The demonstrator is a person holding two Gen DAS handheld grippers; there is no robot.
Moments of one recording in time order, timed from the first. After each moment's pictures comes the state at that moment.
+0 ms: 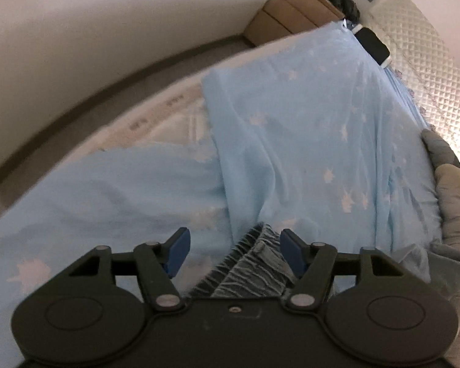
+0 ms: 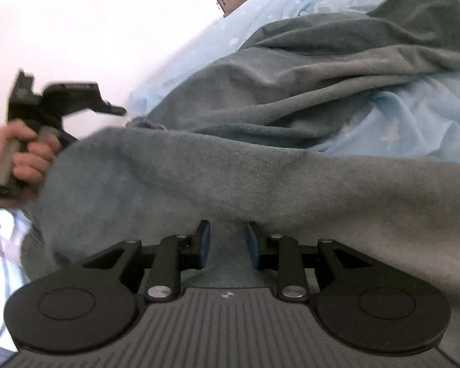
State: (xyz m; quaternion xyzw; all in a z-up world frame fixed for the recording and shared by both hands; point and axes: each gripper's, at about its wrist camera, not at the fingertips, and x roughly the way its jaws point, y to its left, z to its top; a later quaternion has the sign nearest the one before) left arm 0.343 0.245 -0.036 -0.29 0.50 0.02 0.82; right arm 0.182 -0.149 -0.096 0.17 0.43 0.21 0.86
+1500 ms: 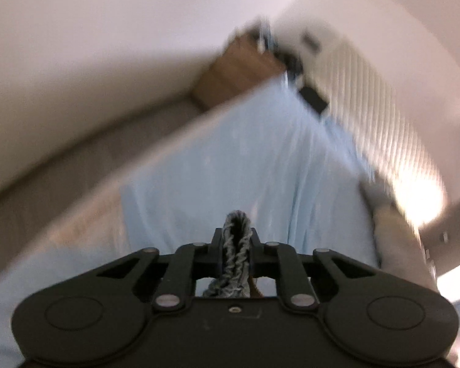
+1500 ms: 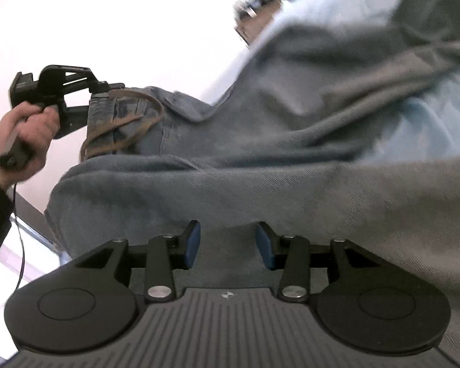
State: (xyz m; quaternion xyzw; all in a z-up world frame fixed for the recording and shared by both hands) left arm 0.369 0.265 0.116 -0.32 0.35 -0.01 0.88; right arm 0.179 -0.144 -0.090 0.26 0.35 0.26 0.86
